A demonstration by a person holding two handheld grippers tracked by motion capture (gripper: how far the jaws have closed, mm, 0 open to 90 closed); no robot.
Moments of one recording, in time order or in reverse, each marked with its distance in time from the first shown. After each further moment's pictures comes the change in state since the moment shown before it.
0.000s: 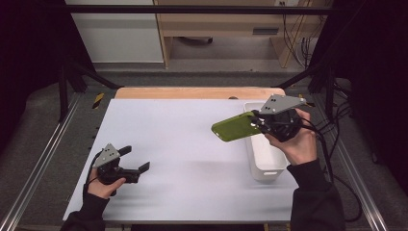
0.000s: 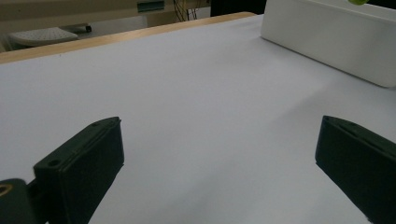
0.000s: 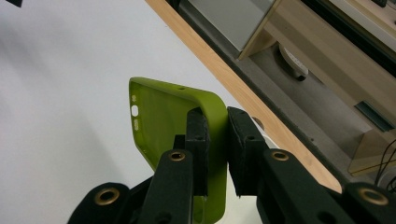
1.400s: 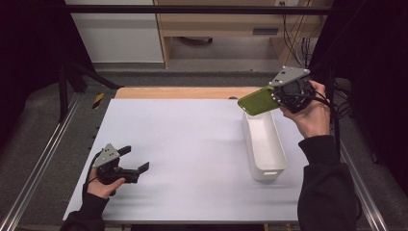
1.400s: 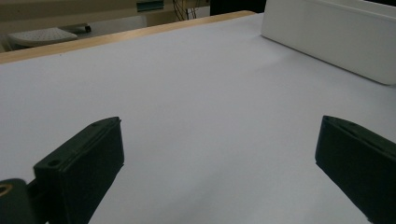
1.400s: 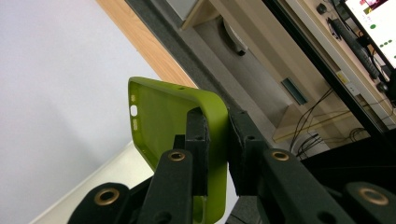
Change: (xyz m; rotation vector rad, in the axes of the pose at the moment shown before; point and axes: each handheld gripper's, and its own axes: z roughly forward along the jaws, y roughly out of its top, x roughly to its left) left arm 0.002 -0.001 0.000 0.005 -0.001 0.008; right arm -0.063 0.015 0.007 0.145 -0.229 -0.083
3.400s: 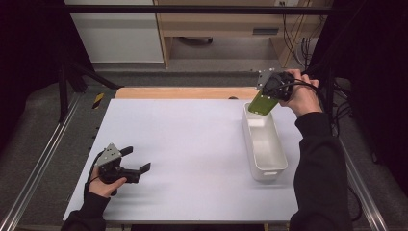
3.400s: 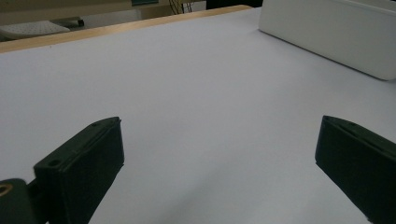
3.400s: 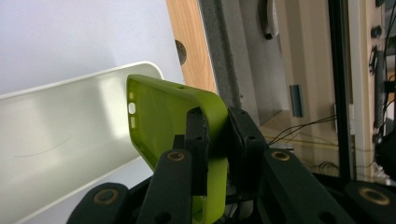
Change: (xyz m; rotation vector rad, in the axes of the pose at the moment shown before) left arm 0.003 -0.004 0.006 0.015 -0.021 -0.011; right arm -0.021 0.001 0.087 0.191 0.104 -0.472
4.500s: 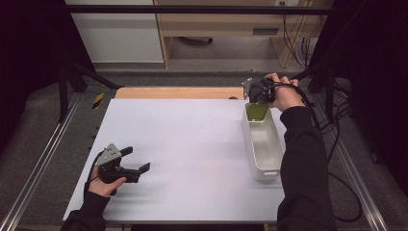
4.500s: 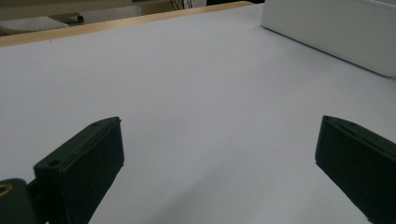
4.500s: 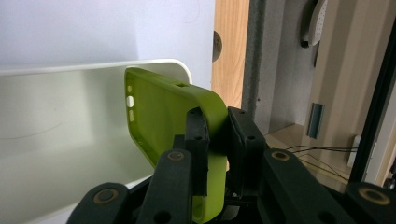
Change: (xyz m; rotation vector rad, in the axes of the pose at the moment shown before) left arm 0.003 -0.003 0.002 0.013 -0.001 -0.003; right arm 0.010 0.019 0.065 0.061 0.117 -0.238
